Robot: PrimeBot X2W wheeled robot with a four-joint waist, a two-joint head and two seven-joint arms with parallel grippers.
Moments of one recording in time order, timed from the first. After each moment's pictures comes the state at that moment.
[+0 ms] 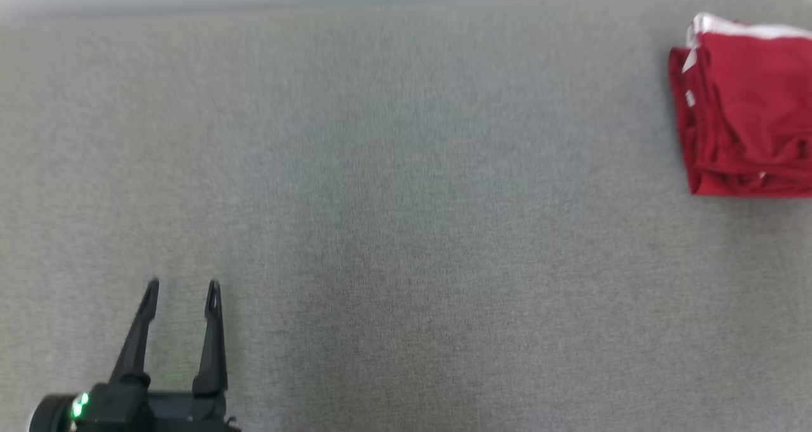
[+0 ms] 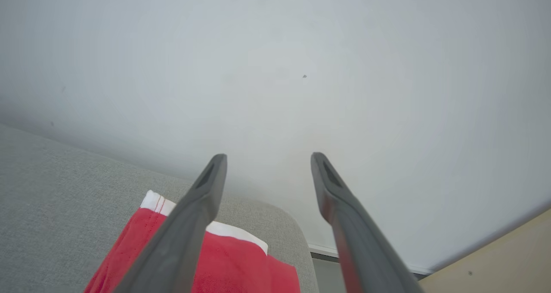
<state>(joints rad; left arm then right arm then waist) -0.05 0.08 0.04 0.00 -0.07 -0.13 -0.26 -1.16 -0.77 0.65 0.99 0.48 0.13 -0.26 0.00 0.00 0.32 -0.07</state>
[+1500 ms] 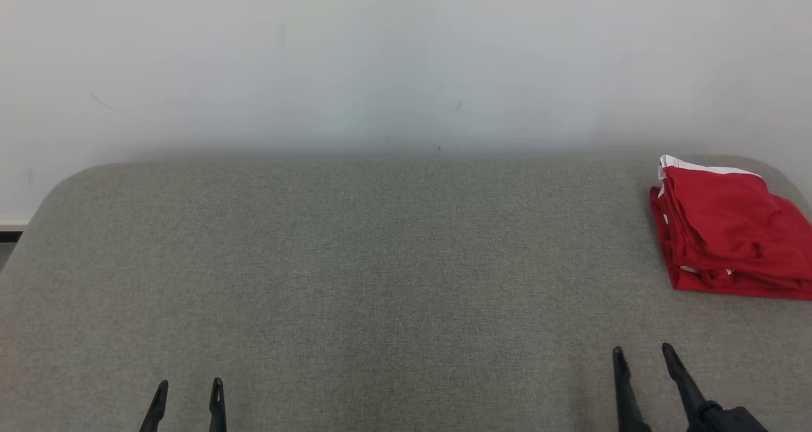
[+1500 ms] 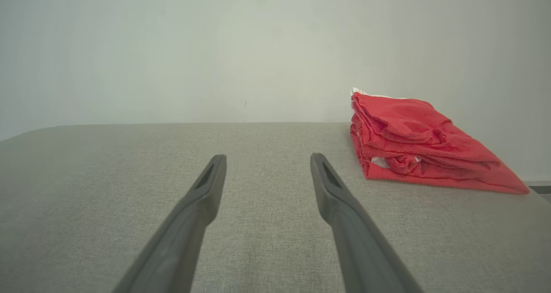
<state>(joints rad) 0.12 0.05 0.08 0.12 -0.05 -0.12 -0.26 0.11 -0.07 -0.08 0.15 0.06 0.13 -0.26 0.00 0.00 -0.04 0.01</state>
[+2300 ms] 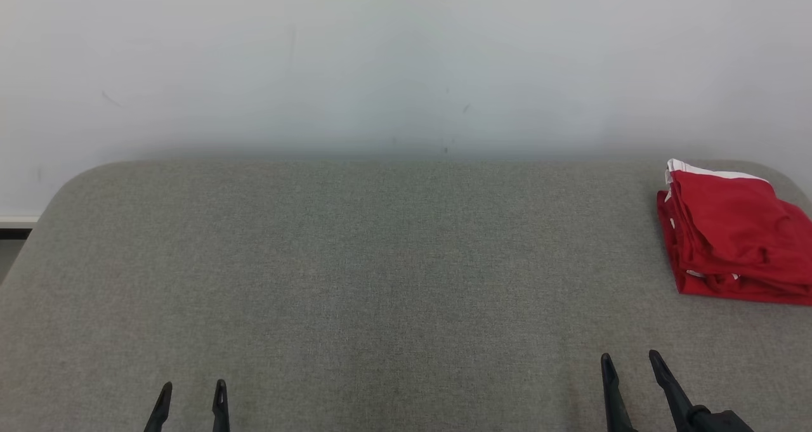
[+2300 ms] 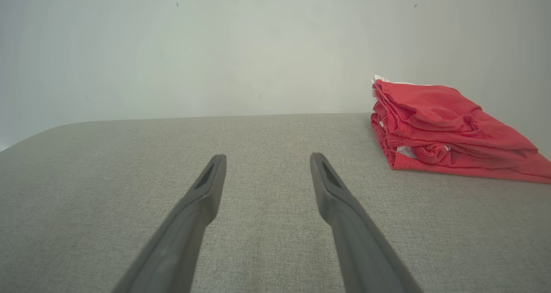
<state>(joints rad) 0.12 0.05 0.07 0.13 -0.07 -0.13 -0.26 0.11 -0.05 -0.03 0.18 0.09 0.13 -0.26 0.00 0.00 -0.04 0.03</state>
